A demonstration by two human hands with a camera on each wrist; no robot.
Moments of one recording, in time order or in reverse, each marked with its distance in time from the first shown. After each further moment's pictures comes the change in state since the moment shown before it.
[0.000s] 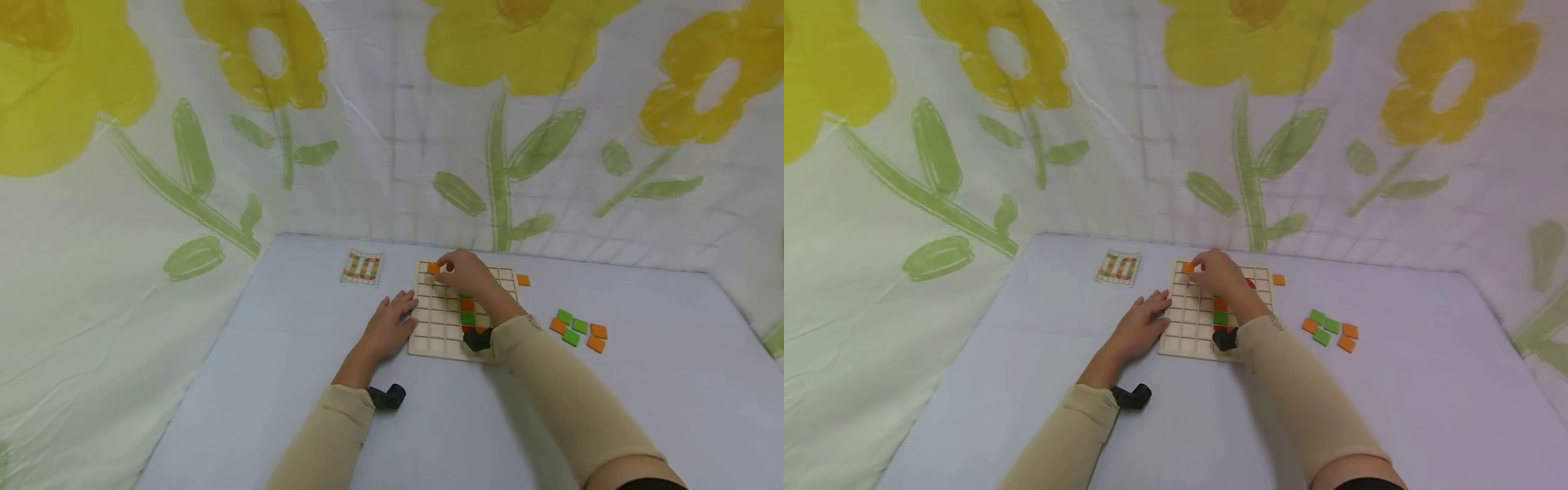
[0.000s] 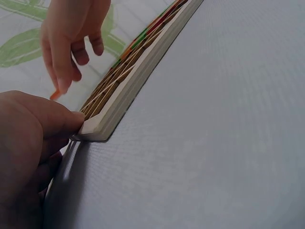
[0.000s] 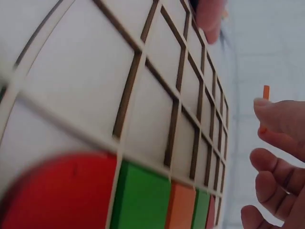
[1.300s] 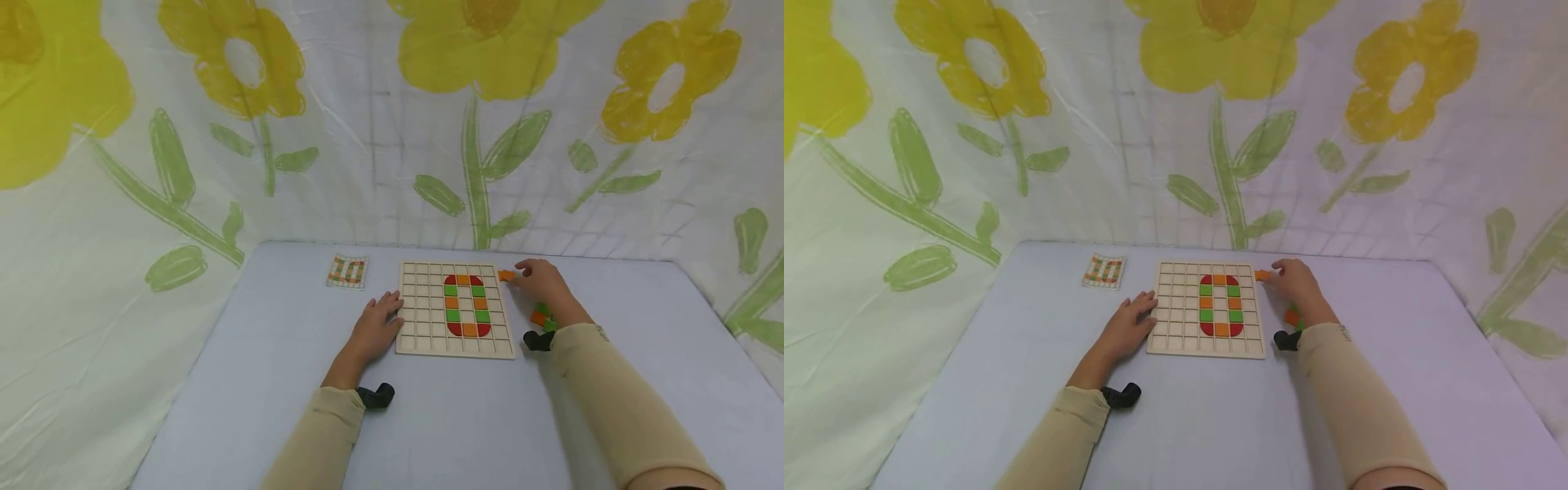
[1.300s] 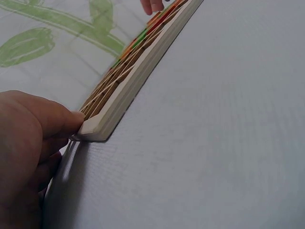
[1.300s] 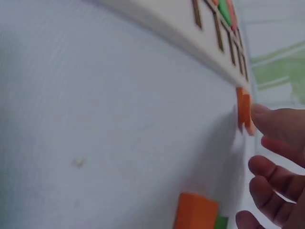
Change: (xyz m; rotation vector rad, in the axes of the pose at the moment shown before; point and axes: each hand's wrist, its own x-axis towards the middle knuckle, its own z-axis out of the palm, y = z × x) left_hand -0.003 0.005 0.001 0.002 0.025 0.008; right_hand -0.074 0.128 -0.062 0.001 0.109 0.370
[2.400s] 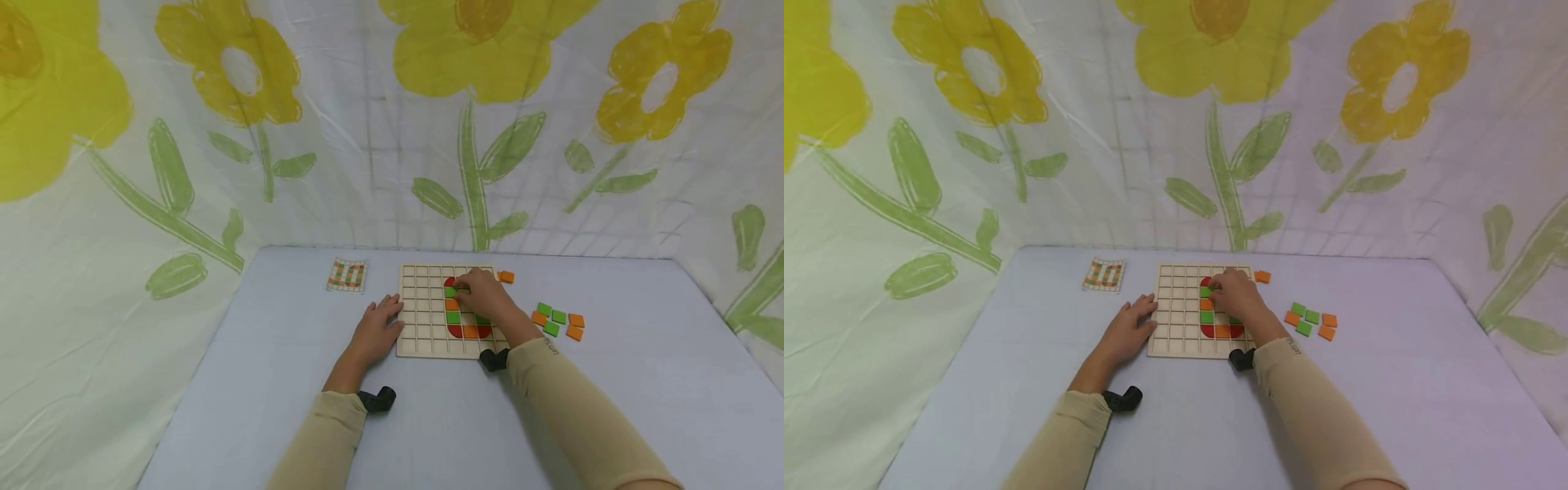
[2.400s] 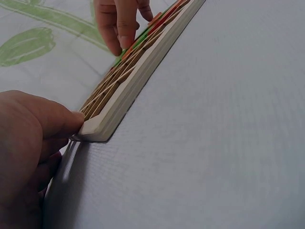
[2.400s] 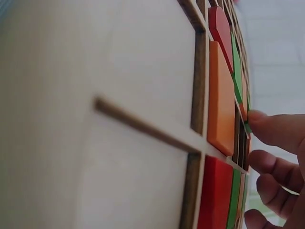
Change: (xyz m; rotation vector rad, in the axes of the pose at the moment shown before) left_hand 0.000 0.000 0.002 -0.006 0.008 -0.022; right_hand -0.020 -0.080 0.063 -0.092 0.042 -0.396
